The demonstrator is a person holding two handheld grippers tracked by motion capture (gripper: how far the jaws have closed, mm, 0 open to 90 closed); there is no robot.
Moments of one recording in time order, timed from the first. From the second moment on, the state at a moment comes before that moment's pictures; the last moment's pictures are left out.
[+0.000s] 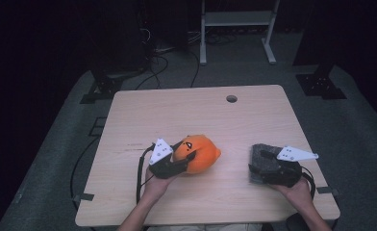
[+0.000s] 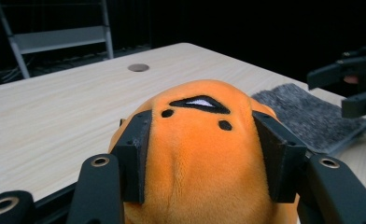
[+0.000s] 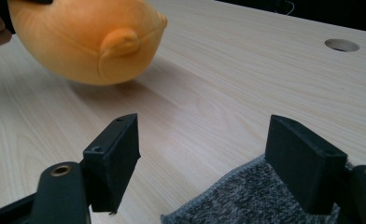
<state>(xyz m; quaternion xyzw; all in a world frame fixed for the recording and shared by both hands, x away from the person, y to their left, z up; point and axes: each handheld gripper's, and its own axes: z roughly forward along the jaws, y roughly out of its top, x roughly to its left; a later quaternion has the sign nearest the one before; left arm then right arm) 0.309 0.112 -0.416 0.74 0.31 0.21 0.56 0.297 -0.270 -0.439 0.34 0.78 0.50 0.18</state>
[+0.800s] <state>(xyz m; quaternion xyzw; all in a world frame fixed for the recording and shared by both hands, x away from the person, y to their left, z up) 0.301 0.085 -0.437 0.77 0.27 0.17 0.55 0.297 -0.272 -0.438 0.35 0.77 0.51 0.18</state>
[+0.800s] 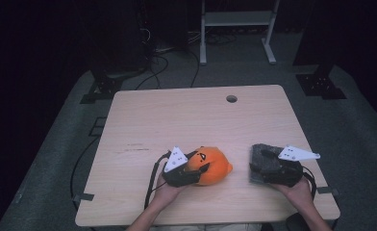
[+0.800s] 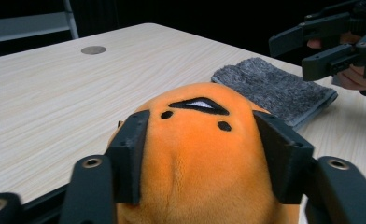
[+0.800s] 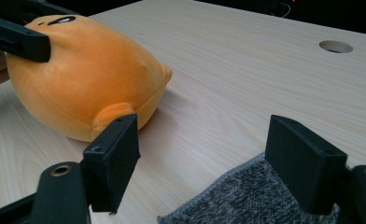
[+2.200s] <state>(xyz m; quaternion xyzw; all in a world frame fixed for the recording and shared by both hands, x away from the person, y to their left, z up) 0.300 0.106 -0.423 0.76 0.27 0.20 0.56 0.323 -0.323 -0.448 0.42 0.76 0.46 0.21</state>
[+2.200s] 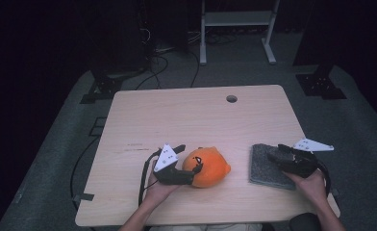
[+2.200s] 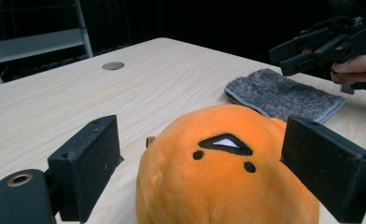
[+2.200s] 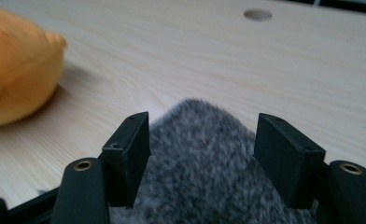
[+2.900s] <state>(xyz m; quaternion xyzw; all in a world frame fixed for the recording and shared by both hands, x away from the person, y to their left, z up) 0.302 0.107 -0.424 0.77 0.26 0.20 0.55 0.350 -0.306 -0.478 0.43 0.82 0.35 0.17</state>
